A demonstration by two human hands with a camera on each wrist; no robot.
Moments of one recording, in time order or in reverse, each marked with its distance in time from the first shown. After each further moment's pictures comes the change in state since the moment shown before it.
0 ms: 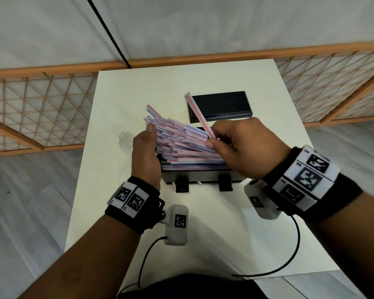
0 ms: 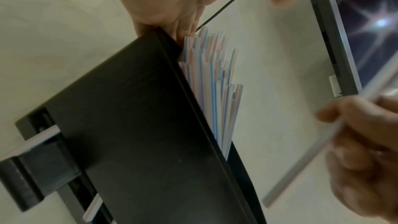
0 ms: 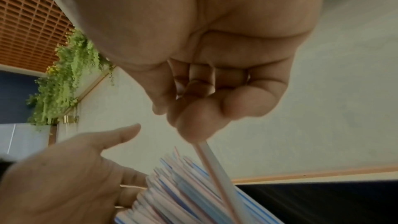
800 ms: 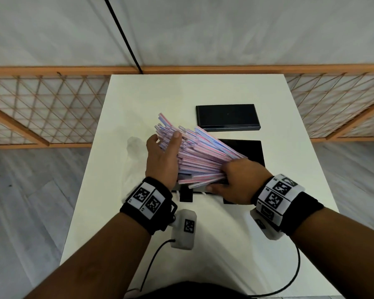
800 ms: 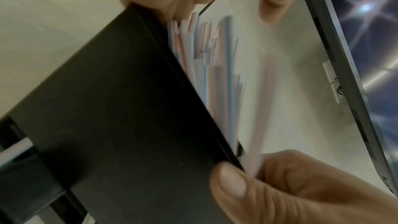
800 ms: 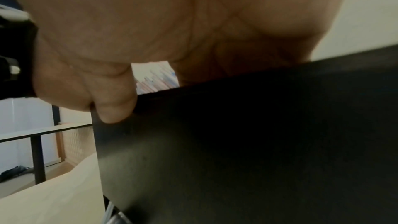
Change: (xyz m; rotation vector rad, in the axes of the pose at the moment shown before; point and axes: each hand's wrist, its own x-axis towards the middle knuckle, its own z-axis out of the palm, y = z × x) left_hand 0.004 0.004 0.014 0.165 0.054 0.006; right_hand 0.009 0.046 0.068 -0.323 -0.321 0.067
